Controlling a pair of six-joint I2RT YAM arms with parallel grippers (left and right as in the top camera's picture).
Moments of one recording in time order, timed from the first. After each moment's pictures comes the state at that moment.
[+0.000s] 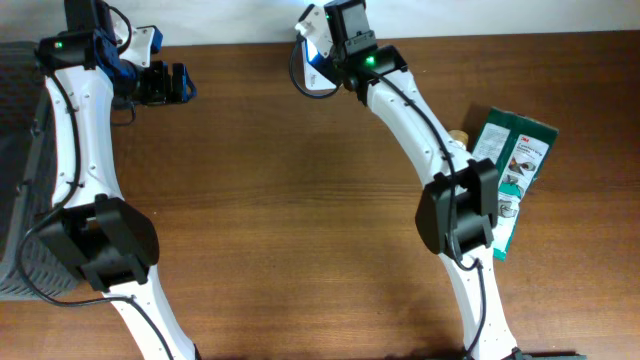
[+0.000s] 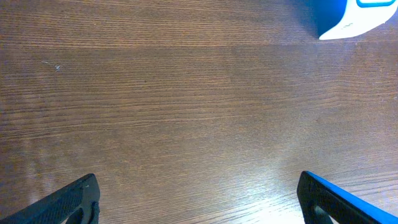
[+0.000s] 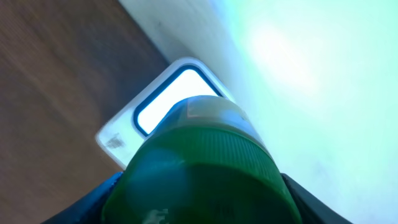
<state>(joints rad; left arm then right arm) 0.18 2.20 2.29 -1.27 0.31 0.15 0.40 2.45 2.35 -0.55 0.12 -0.65</state>
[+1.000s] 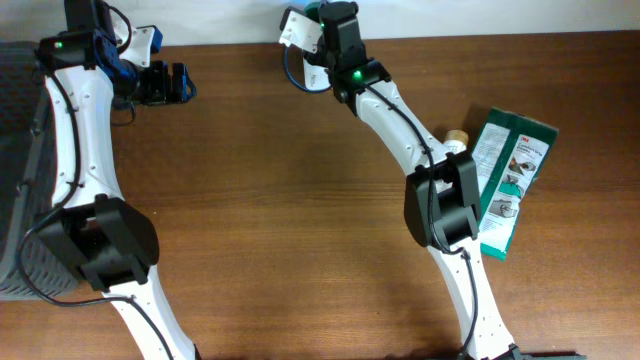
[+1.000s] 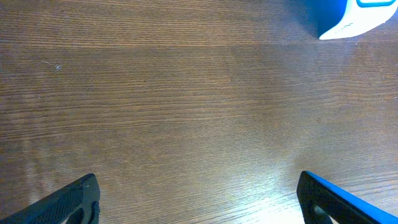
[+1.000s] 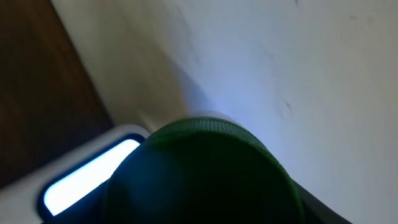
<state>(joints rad) 0.18 2.20 2.29 -1.27 0.31 0.15 0.41 2.57 2.35 -0.15 0.13 -0.96</state>
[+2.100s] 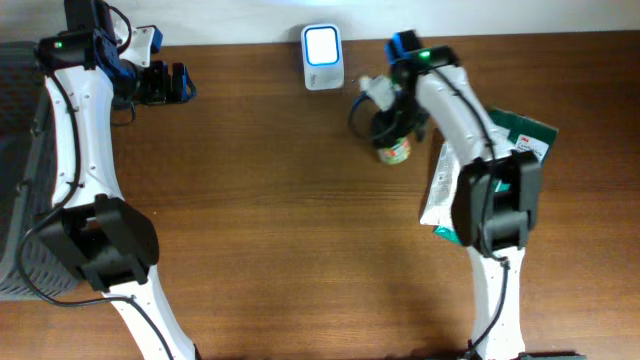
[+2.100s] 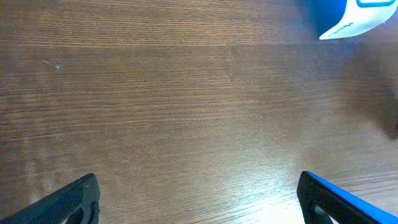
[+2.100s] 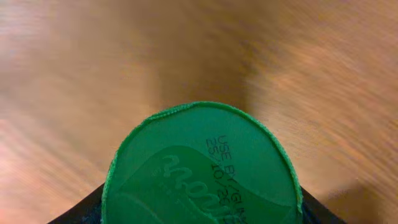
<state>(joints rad) 0.18 2.20 2.29 -1.27 0.31 0.15 0.18 2.37 2.14 -1.23 -0.13 -0.44</state>
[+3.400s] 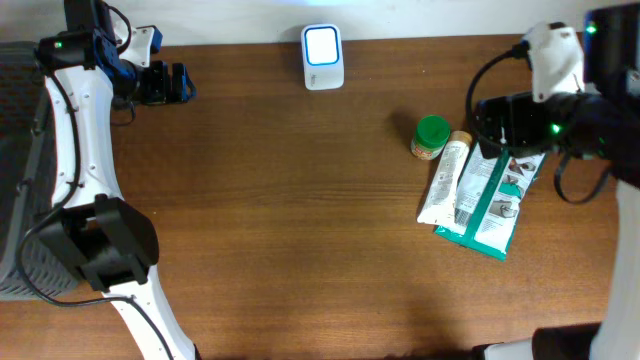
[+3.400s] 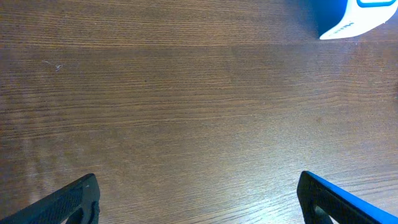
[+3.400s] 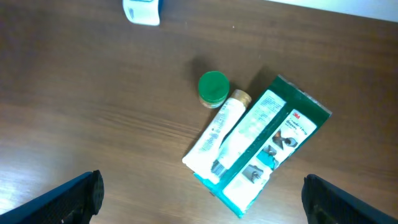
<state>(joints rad) 0.18 2.20 2.29 -1.27 0.31 0.15 0.06 1.59 2.36 -1.69 -0.09 -0.08</state>
